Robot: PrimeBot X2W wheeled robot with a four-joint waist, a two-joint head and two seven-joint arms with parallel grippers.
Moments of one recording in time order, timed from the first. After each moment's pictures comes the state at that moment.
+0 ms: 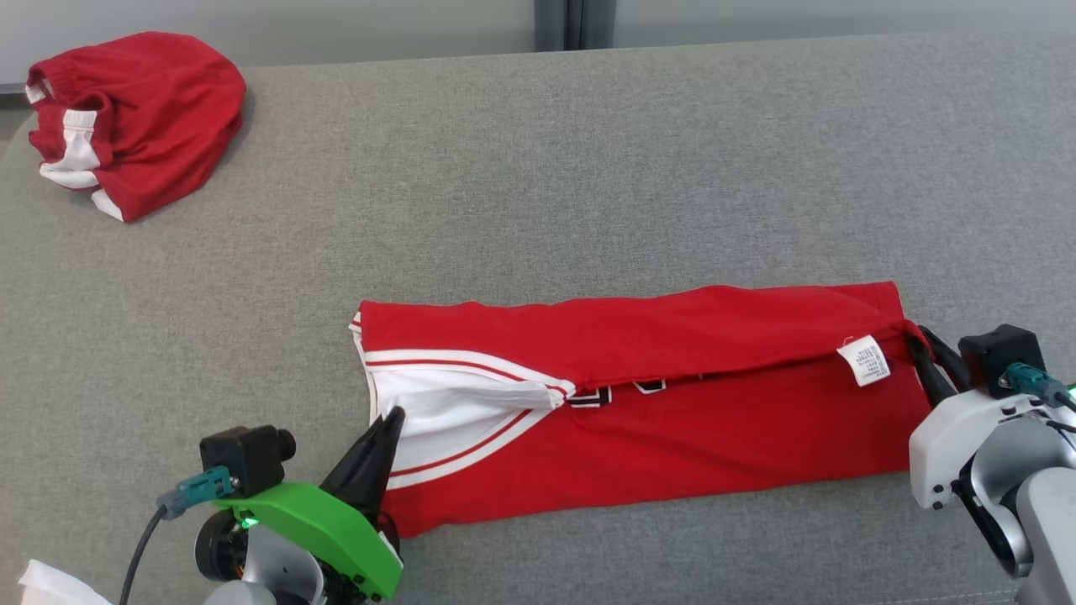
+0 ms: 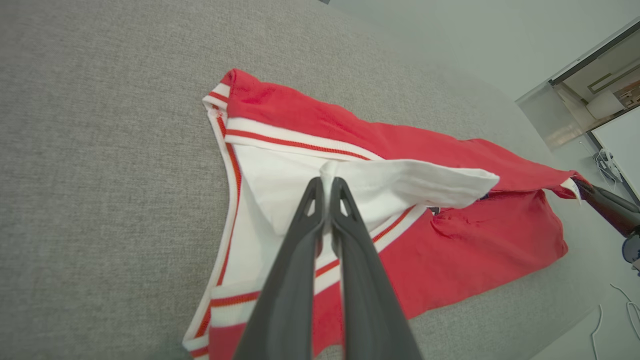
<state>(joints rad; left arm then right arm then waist) -0.09 0.30 -0.43 0.03 -0.83 0.02 0.09 -0.18 -0.39 0.10 0.24 0.12 0.13 0.11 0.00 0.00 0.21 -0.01</state>
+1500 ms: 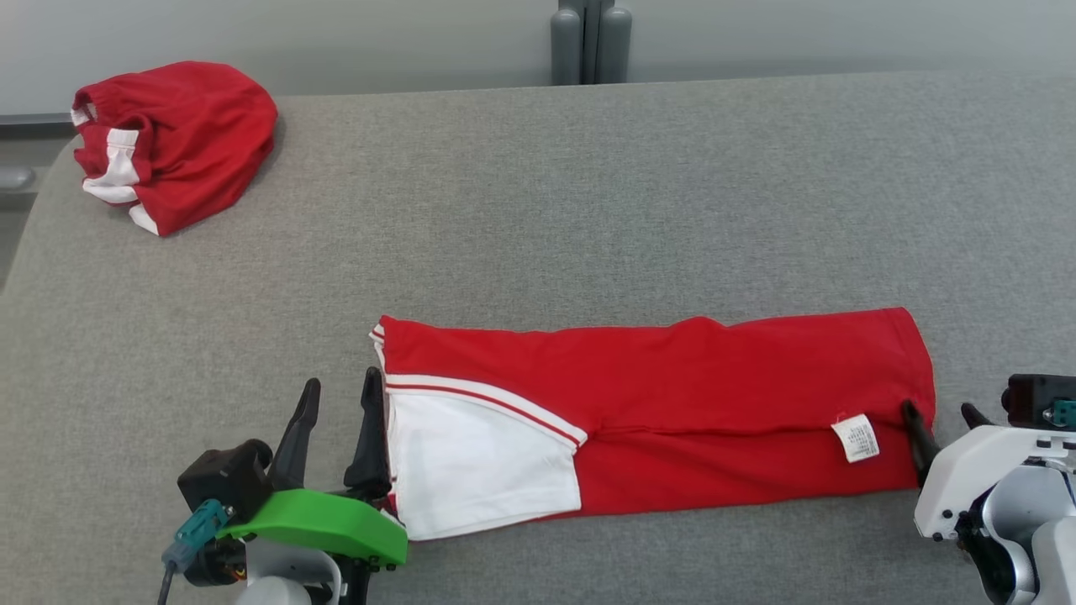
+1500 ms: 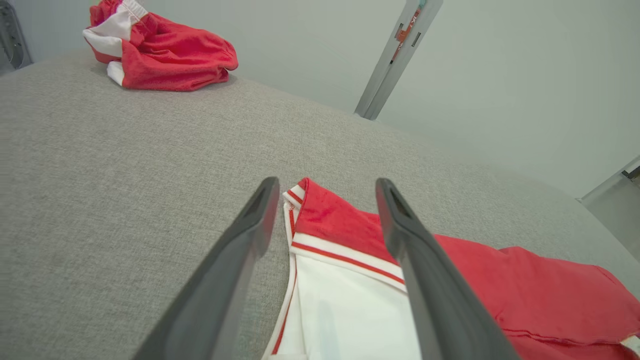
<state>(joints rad) -0.09 0.21 -0.40 0.10 -0.68 0.18 -0.20 -0.10 -0.18 -0.16 0.25 0.23 0.13 0.28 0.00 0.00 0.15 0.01</state>
